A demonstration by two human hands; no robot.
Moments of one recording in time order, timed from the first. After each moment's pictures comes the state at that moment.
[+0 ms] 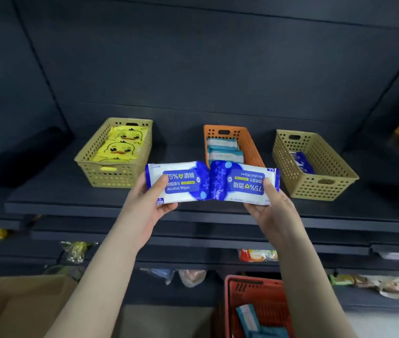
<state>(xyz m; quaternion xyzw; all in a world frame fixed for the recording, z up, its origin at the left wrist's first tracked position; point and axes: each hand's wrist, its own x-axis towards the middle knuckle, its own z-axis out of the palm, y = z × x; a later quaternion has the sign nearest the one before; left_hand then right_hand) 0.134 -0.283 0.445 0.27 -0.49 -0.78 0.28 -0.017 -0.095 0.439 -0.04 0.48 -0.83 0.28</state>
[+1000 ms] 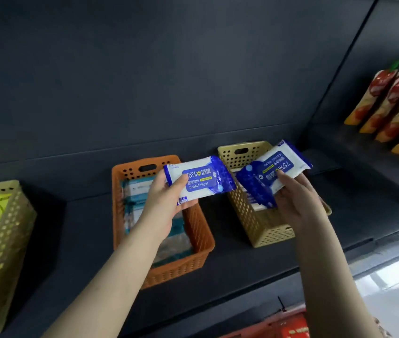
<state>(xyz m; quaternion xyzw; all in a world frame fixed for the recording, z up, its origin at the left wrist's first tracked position) -0.218 -0.302 0.422 0.23 -0.56 -0.79 0.13 -0.299 -0.070 0.437 0.10 0.49 -0.86 0.10</state>
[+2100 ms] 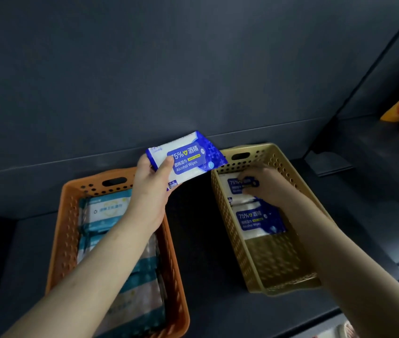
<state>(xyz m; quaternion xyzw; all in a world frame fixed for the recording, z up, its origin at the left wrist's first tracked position) -0.343 -0.310 0.396 0.27 -0.53 -0.78 0.18 -0.481 -0.091 0.367 -0.28 0.94 -0.15 0.14</state>
